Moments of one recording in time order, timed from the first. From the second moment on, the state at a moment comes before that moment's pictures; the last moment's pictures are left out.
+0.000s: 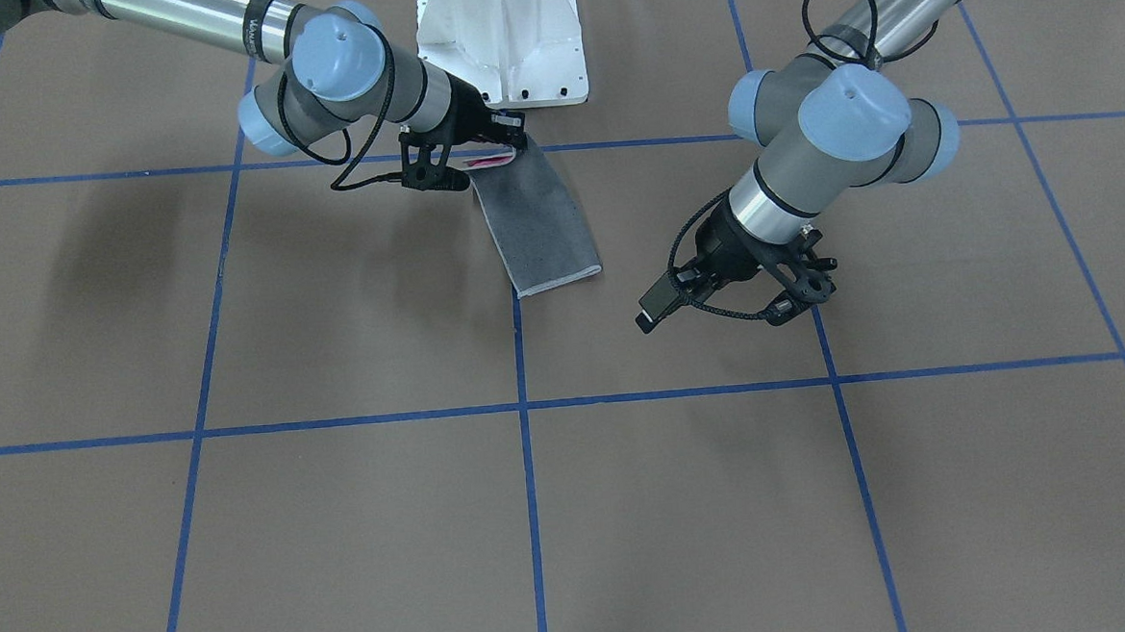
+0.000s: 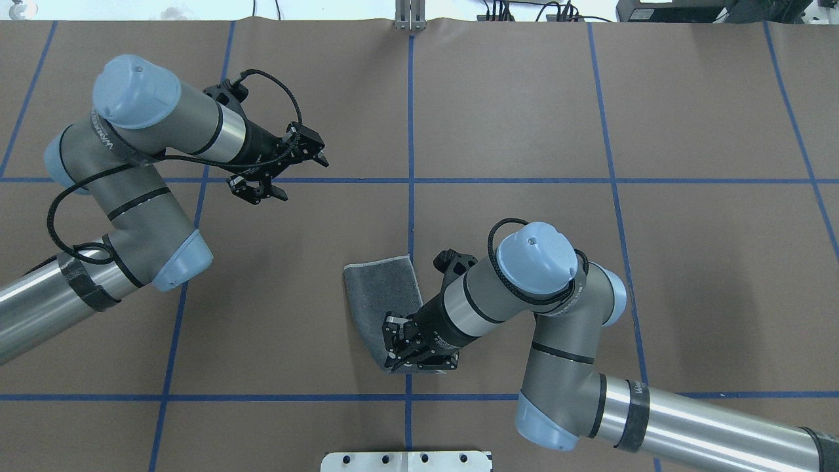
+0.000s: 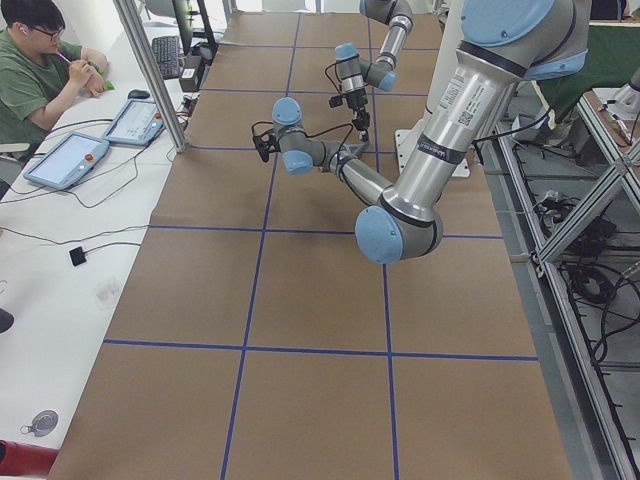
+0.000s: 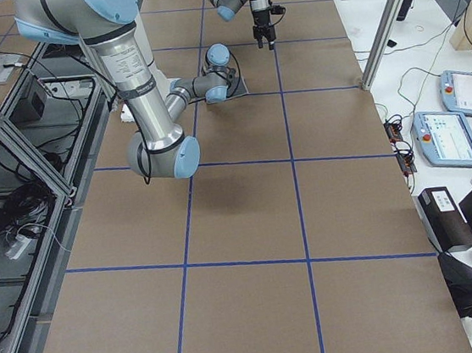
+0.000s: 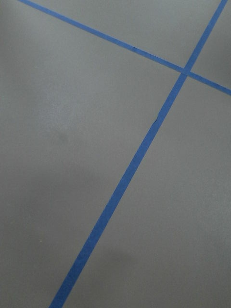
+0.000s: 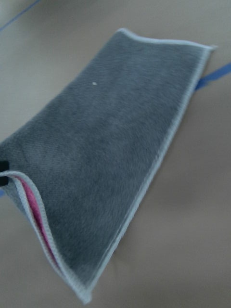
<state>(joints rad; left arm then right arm) -0.77 -2.10 -1.53 -2.22 -2.13 -1.76 0.37 -1.01 1.60 -0.80 2.20 1.92</state>
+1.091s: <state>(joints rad) -0.77 -2.10 -1.56 -2.22 -2.16 -1.76 0.47 -0.96 1.58 -0.80 2.17 1.93</state>
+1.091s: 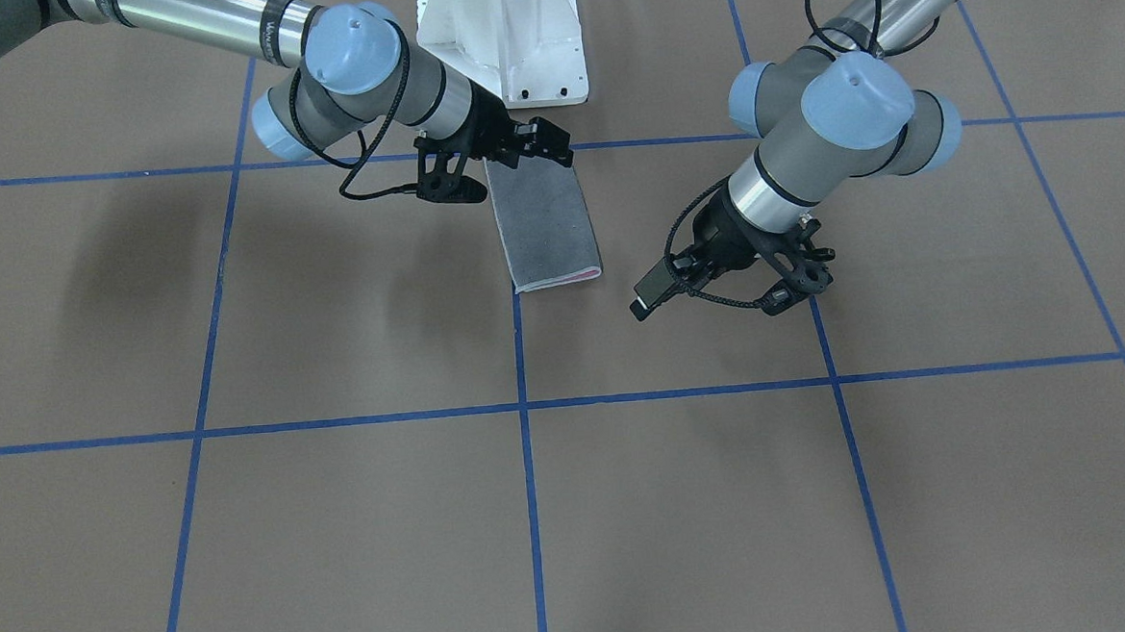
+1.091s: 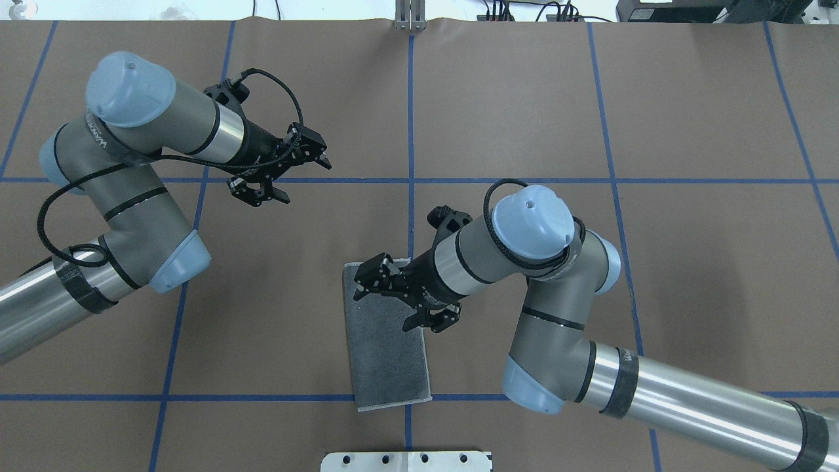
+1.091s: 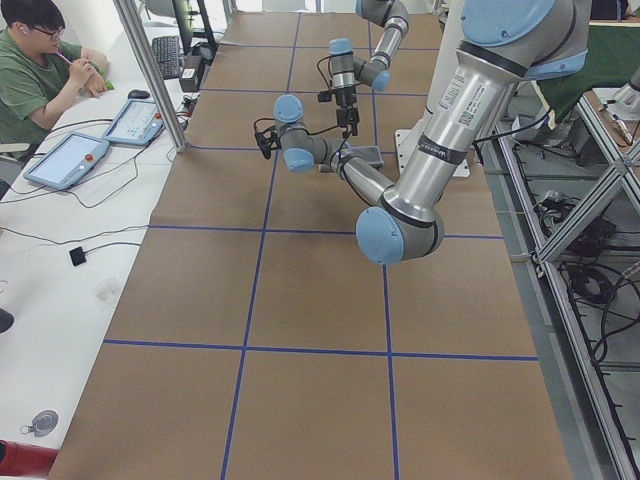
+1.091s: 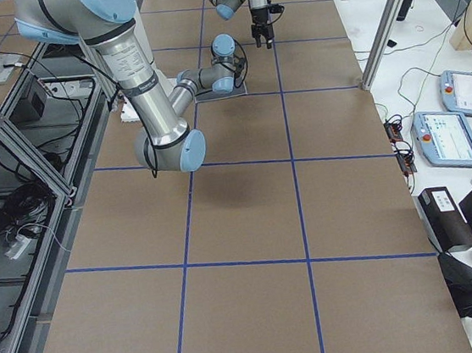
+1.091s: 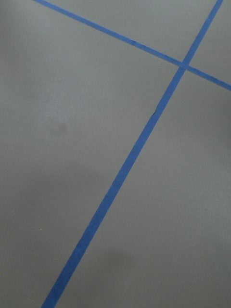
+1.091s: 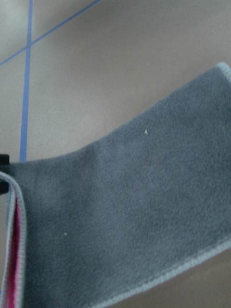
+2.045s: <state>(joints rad) -0.53 -2.00 -1.77 -2.12 -1.98 -1.88 0.85 -1.11 1.57 -0.80 2.41 1.65</state>
